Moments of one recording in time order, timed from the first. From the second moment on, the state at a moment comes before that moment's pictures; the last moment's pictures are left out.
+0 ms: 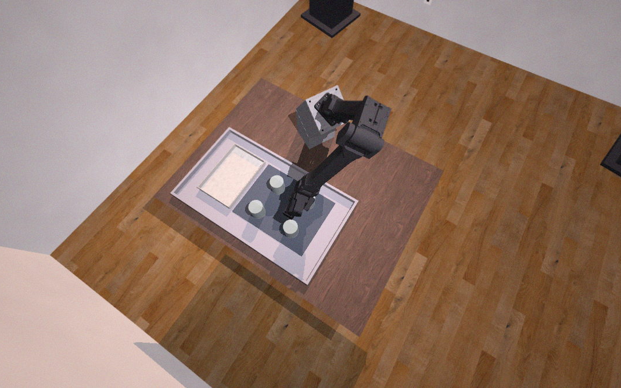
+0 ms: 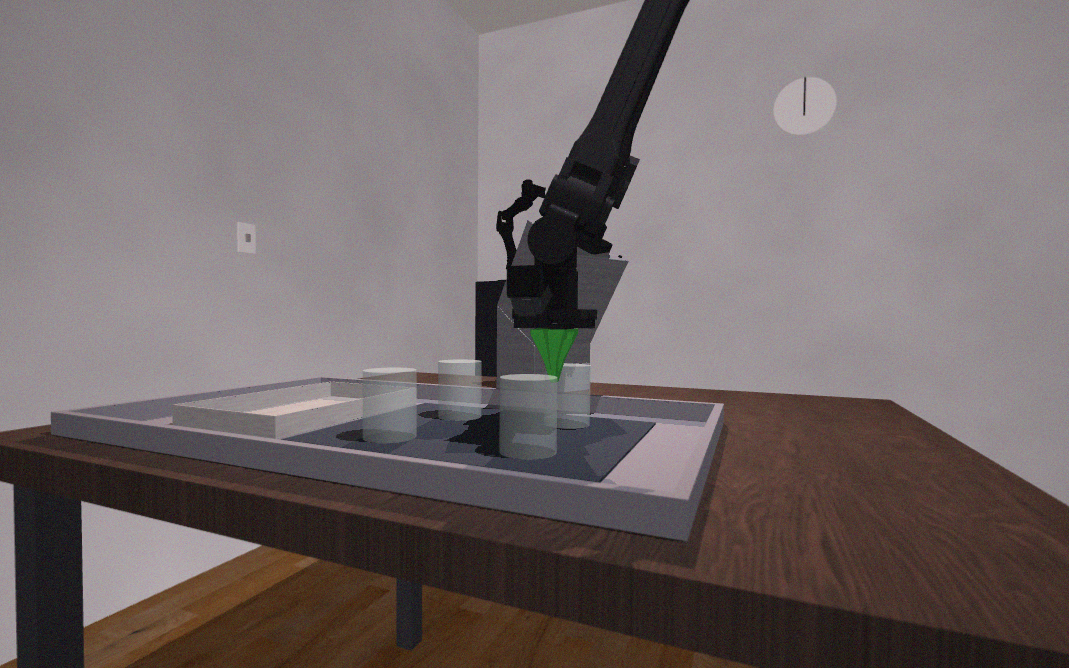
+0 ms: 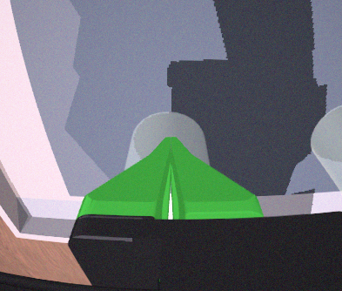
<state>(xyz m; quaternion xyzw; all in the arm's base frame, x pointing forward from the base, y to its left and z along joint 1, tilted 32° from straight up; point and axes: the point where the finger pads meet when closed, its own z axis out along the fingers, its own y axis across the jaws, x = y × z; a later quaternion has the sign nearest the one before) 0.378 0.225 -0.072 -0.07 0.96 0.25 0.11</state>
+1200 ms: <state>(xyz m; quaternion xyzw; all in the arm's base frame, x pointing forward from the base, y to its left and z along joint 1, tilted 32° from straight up) 0.376 0.225 -0.071 -0.07 0.96 0.25 0.11</state>
